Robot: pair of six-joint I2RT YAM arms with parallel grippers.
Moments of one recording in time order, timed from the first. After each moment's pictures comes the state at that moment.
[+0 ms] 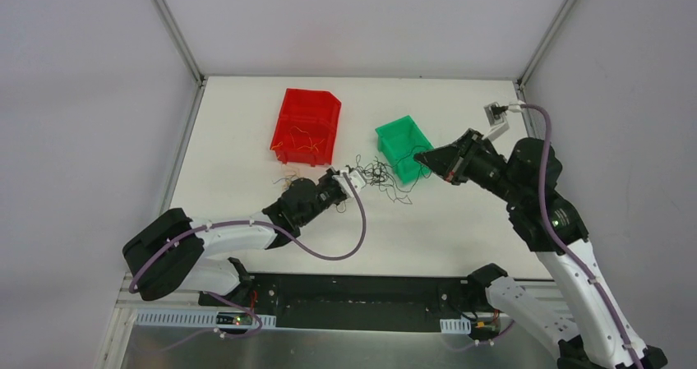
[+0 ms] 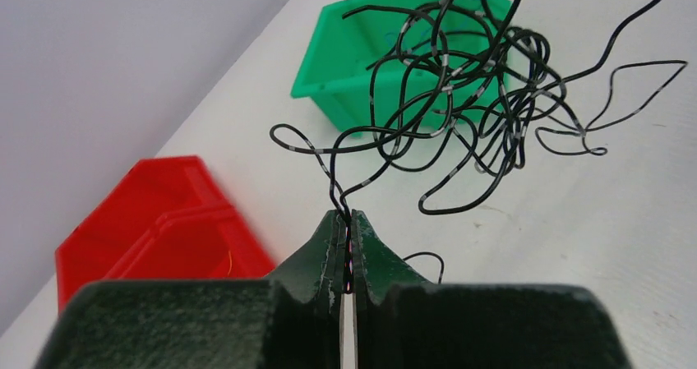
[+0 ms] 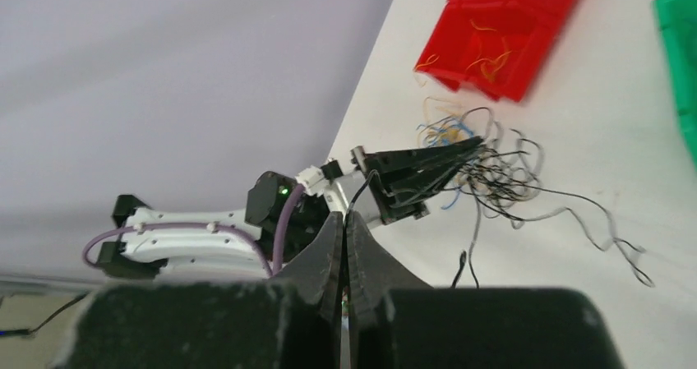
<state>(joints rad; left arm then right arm) -0.92 1.30 0.47 0.76 -0.12 0.47 0.48 0.78 1.10 -0.48 -0.41 0.84</state>
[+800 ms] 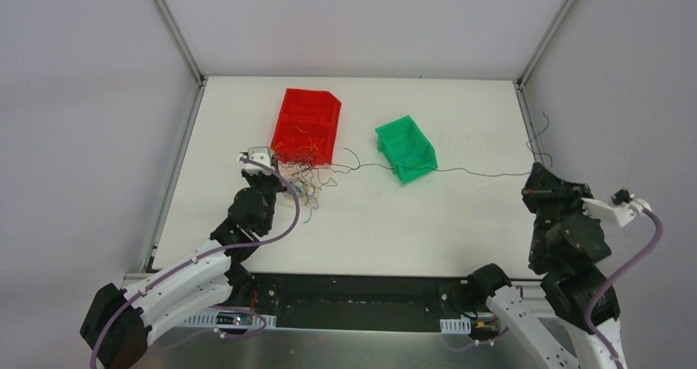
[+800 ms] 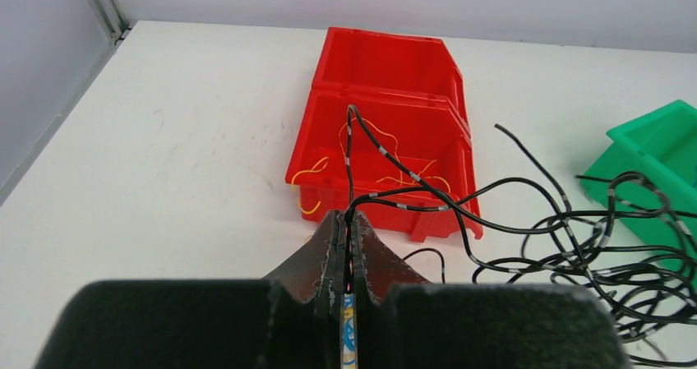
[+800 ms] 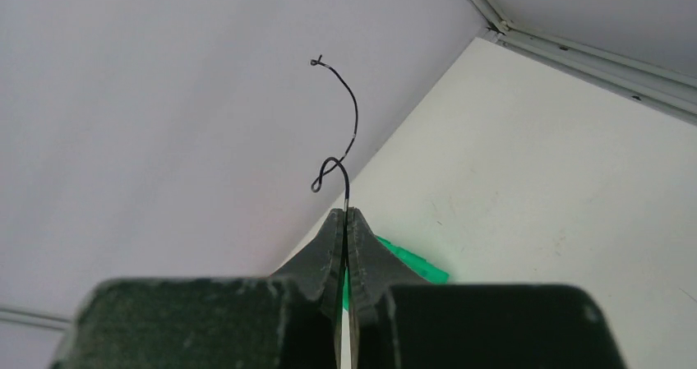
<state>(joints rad) -0.68 0.75 0.31 0.48 -0.72 -0.02 0.48 0.35 0.95 -0.63 0.85 0.83</state>
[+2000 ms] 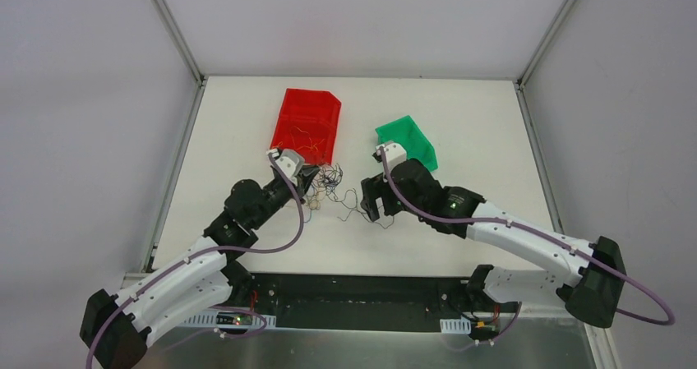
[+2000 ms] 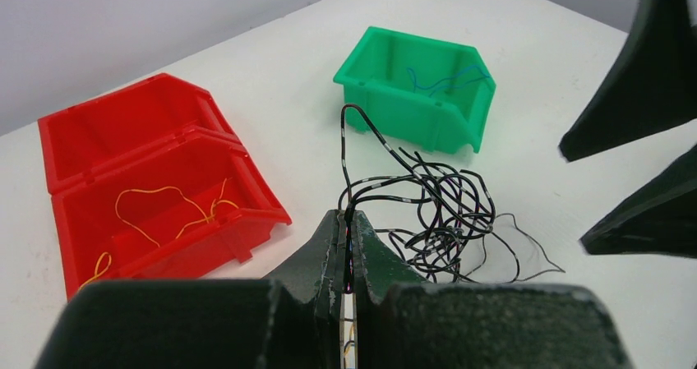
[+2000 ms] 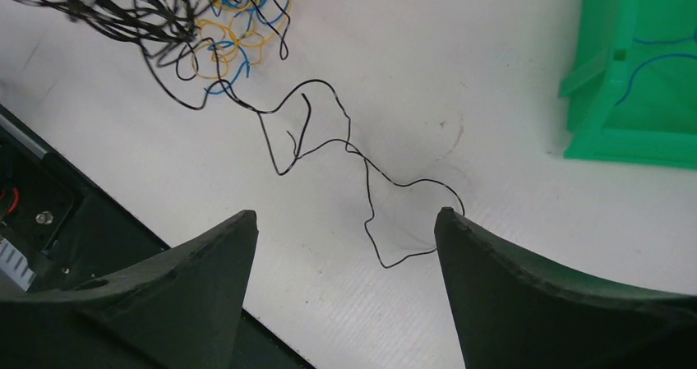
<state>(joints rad) -0.68 0.73 0.41 0.31 -0.02 0.03 1.00 1.11 0.92 -0.45 0.19 0.35</state>
